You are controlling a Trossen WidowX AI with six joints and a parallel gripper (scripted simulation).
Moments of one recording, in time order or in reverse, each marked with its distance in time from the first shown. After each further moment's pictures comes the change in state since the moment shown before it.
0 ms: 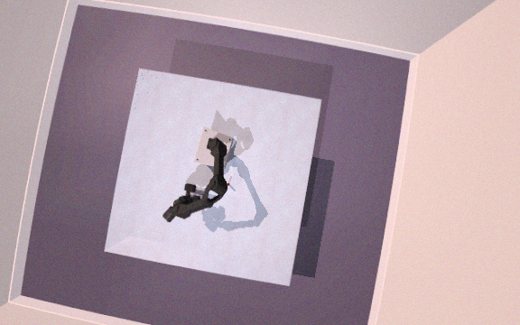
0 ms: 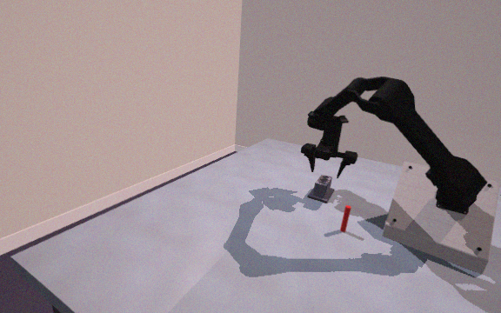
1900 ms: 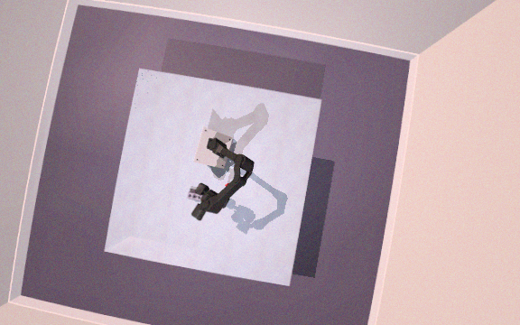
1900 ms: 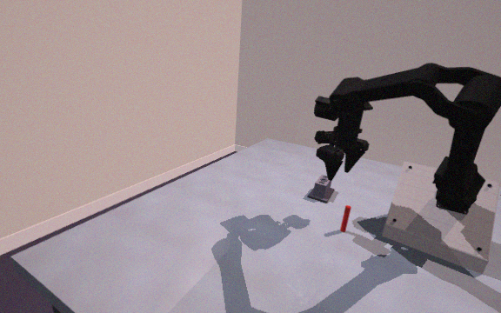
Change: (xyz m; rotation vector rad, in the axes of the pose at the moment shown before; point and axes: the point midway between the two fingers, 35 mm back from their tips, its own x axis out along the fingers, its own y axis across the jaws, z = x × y) arm -0.066 0.069 0.152 1.888 0.013 -0.031
